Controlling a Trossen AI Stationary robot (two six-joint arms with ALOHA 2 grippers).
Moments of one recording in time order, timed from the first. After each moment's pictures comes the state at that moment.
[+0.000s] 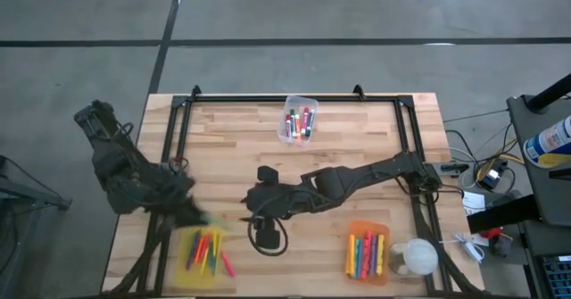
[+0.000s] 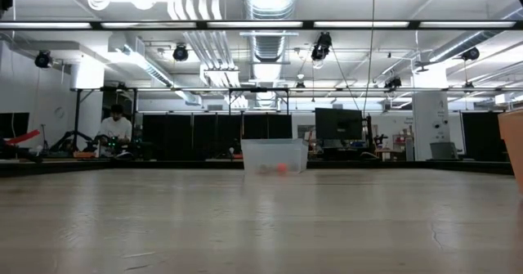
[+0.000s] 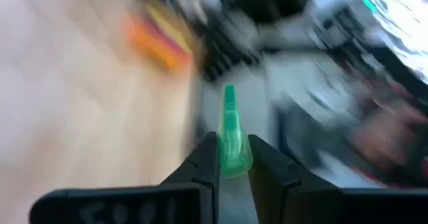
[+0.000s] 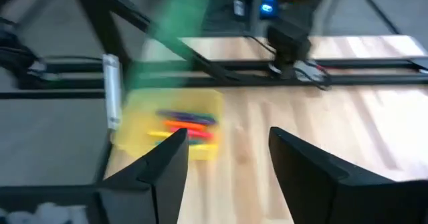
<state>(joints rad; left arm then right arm) -0.88 0.88 1.07 -0.58 -0.48 -1.01 0.32 2.17 2.35 -0.73 0.23 0.22</state>
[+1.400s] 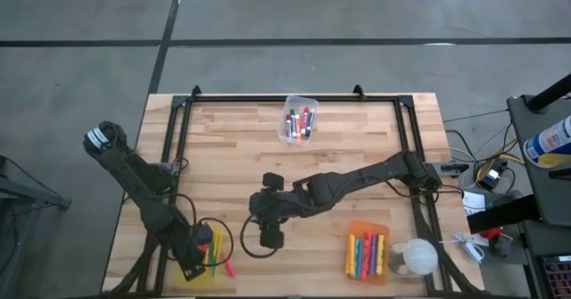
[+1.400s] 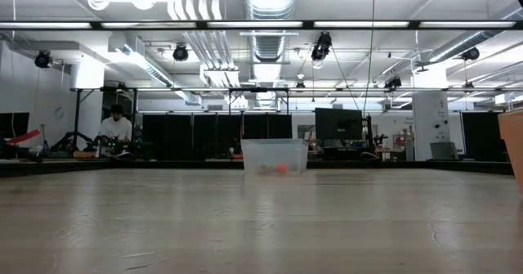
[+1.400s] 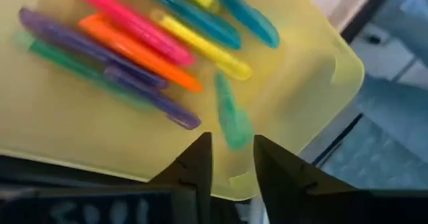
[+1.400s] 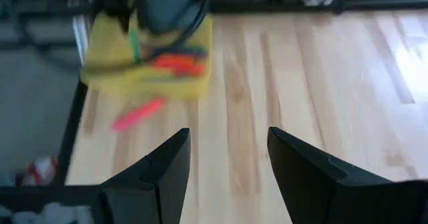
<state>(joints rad) -0.88 1.36 0.91 -0.73 0.28 -1.51 0.32 2.17 2.18 -0.77 0.20 0.29</state>
